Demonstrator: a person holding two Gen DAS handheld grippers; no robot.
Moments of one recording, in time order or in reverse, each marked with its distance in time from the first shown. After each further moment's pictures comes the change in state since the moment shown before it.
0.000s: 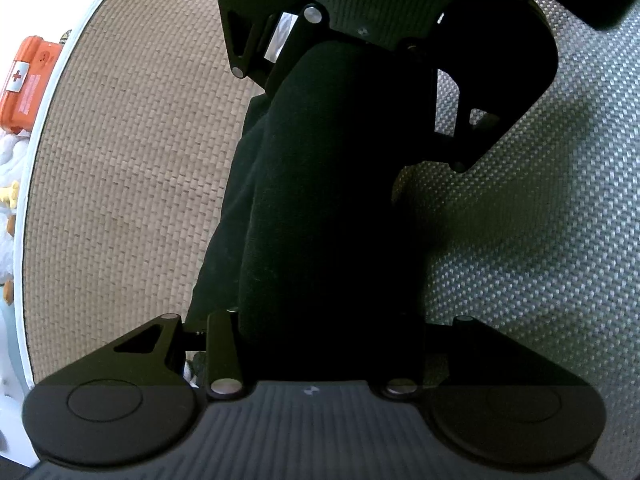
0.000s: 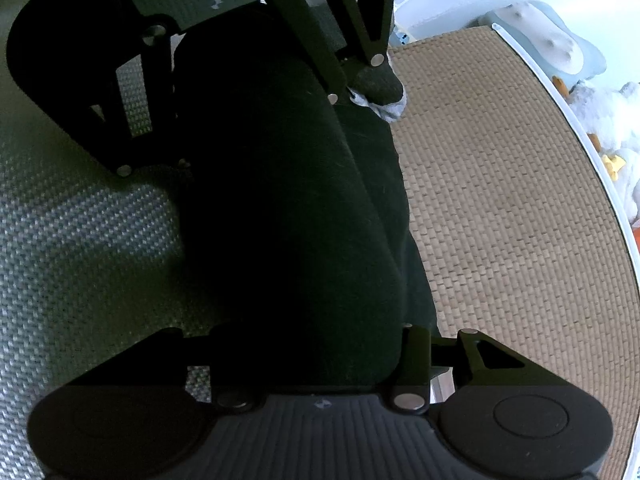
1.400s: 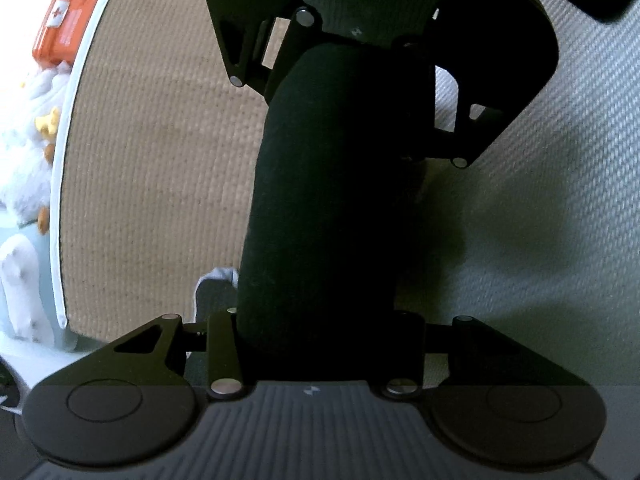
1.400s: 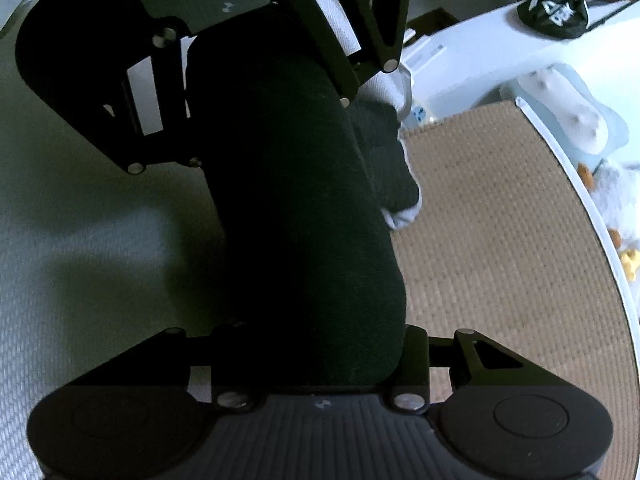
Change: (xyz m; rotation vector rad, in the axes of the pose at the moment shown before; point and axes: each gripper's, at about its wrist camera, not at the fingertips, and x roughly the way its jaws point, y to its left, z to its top) left arm -0.021 0.046 -0.106 0.025 0.130 0.076; right arm 0.023 -0.004 0.127 -0.038 -0.143 0.022
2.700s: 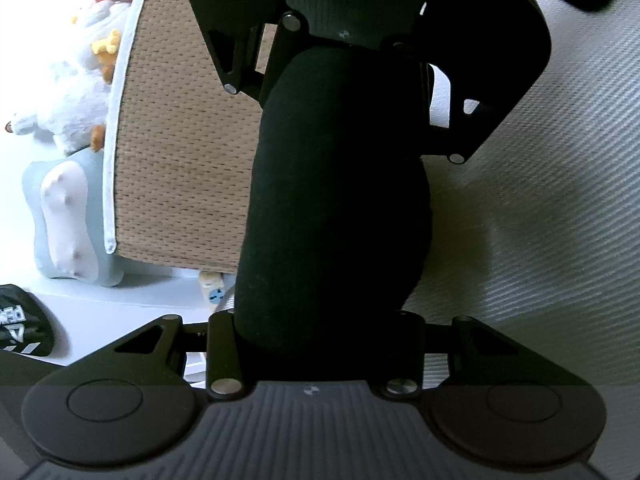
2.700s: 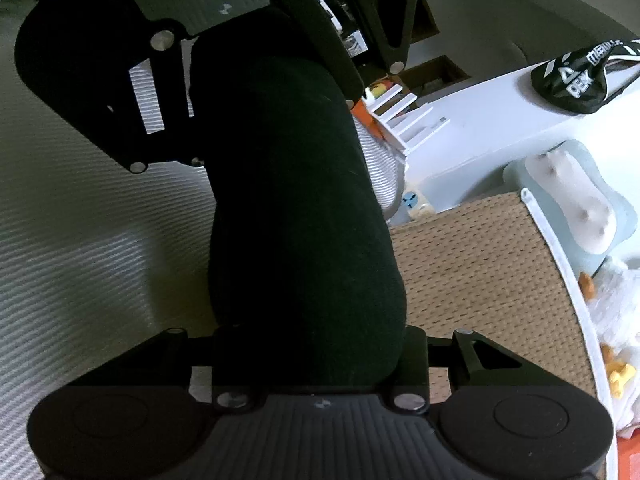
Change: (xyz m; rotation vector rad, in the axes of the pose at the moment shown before) left arm 0.019 0.066 -0.089 -0.008 0.094 0.137; right arm 0.056 -0.040 0.113 -0.079 -0.124 -0.050
